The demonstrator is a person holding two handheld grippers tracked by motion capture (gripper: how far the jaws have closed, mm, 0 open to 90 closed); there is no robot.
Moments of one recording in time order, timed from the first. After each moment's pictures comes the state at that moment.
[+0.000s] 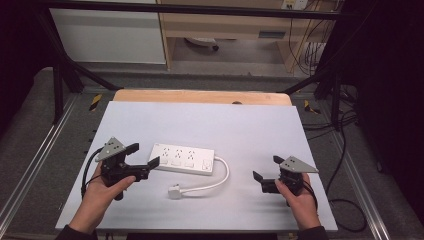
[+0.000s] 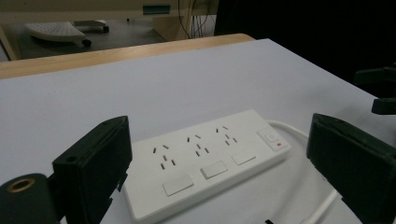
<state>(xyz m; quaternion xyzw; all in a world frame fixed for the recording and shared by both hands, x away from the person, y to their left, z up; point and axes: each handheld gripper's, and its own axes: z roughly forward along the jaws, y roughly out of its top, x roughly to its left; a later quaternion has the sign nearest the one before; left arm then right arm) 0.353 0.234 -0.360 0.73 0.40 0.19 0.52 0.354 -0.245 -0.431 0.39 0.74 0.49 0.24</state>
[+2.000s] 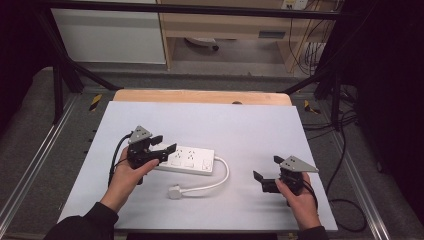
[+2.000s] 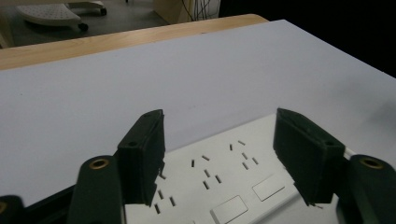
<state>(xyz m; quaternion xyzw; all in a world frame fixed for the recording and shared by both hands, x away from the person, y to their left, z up) 0.409 0.197 -0.384 0.75 0.41 0.18 0.49 0.355 -0.247 -0.432 0.39 0.74 0.49 0.23</state>
